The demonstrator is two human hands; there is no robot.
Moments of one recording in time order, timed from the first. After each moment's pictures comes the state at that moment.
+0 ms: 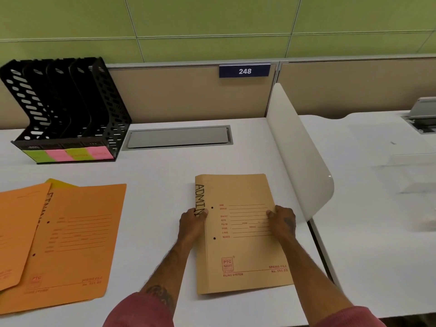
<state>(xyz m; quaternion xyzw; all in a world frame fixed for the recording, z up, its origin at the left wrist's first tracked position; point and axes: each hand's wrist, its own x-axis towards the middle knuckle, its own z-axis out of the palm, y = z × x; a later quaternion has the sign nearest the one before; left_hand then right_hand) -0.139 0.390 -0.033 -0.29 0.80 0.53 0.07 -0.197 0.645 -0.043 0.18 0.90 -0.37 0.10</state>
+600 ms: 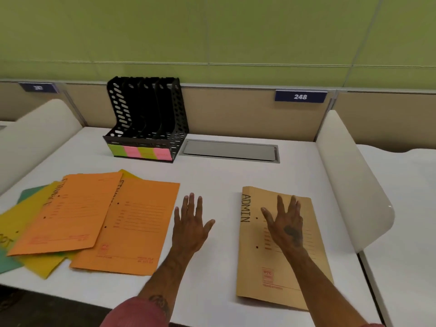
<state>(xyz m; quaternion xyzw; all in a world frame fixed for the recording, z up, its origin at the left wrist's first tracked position) -0.062 0.279 -0.009 -0.18 0.98 0.03 -0.05 -0.173 0.531 -0.005 -0.05 0.97 -0.22 0.03</state>
